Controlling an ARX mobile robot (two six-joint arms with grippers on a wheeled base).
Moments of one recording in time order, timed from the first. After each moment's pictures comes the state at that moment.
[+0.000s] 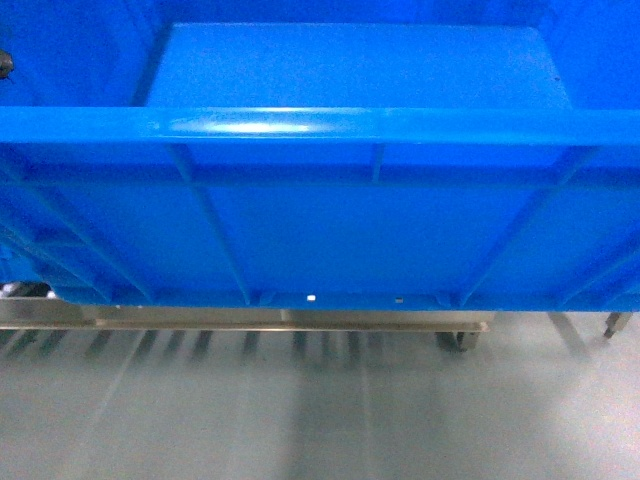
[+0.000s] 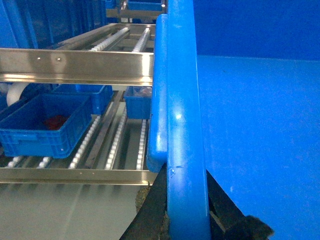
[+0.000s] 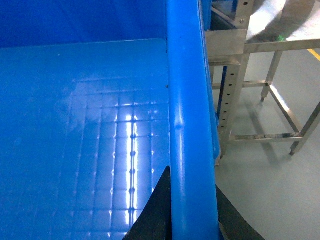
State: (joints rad) left arm -0.23 1.15 0.59 0.45 -0.21 -0.05; right arm 0.18 1.19 0.68 0.29 0.17 0.13
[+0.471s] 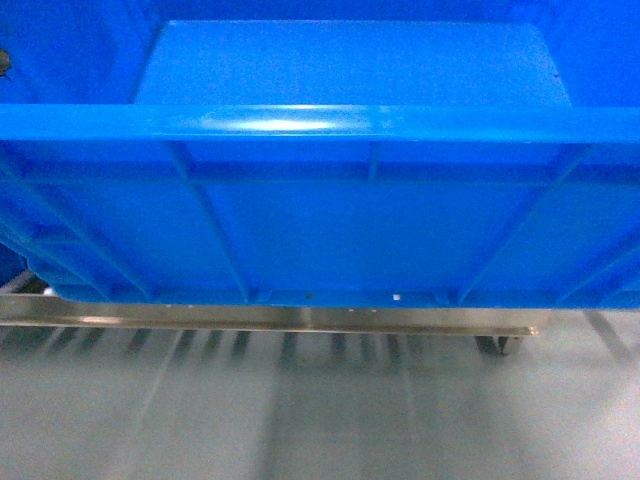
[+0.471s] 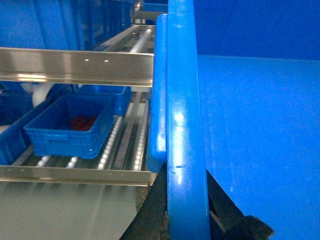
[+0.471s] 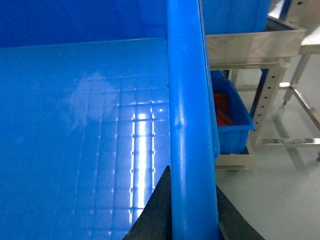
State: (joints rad) left arm -0.23 1.15 0.59 0.45 -0.21 -0.05; right arm 0.18 1.19 0.68 0.30 0.17 0.13
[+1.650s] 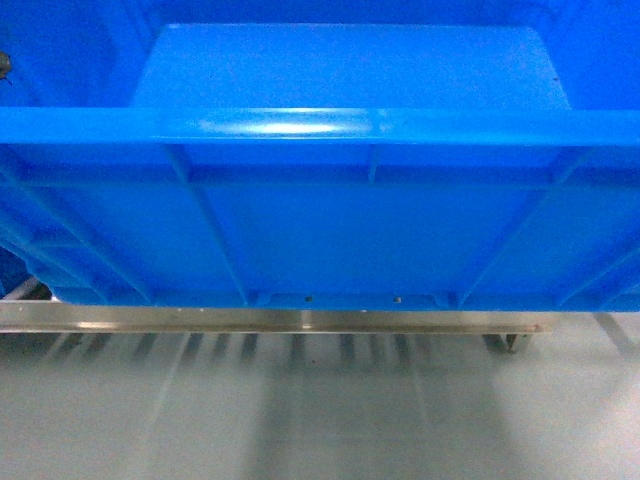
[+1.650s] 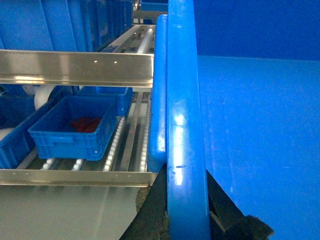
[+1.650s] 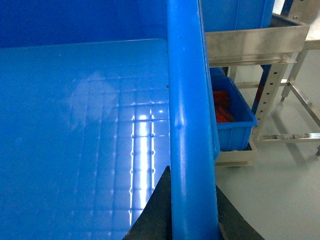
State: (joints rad) left arm -0.23 1.15 0.59 0.45 -0.21 -0.05; right arm 0.18 1.19 0.68 0.29 0.17 0.13
